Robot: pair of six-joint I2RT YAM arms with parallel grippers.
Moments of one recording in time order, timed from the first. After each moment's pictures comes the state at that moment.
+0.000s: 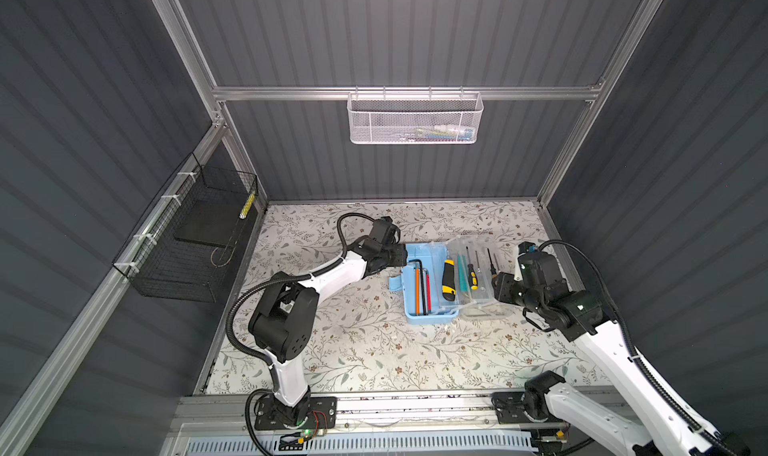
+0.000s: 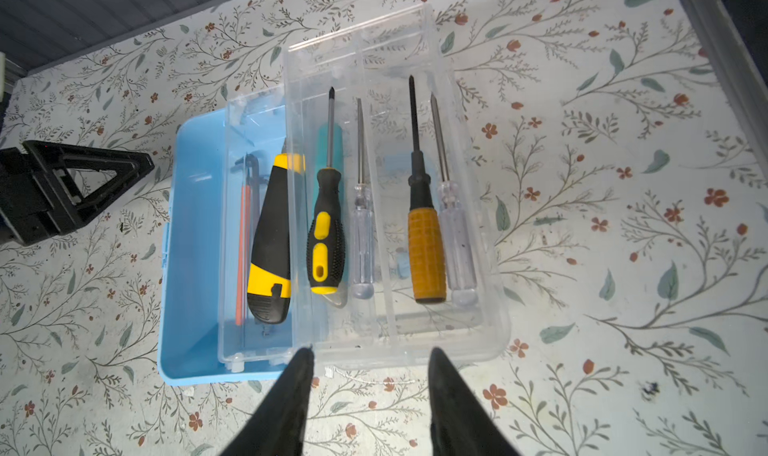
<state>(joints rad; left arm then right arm) -0.61 1.85 1.32 -0.28 0.01 -0.45 0.39 0.88 0.91 -0.85 0.15 0.52</state>
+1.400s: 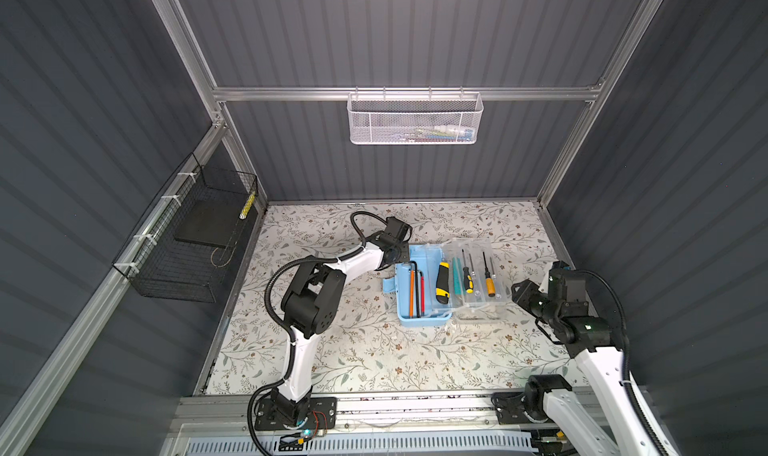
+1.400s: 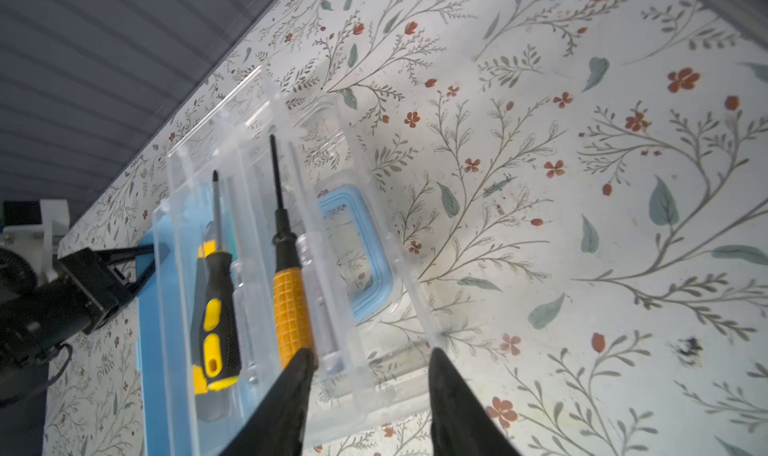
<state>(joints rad) -0.60 2.08 1.51 -0.36 -0.12 -0.52 -0.02 0.74 0.63 -0.65 -0.11 0.63</state>
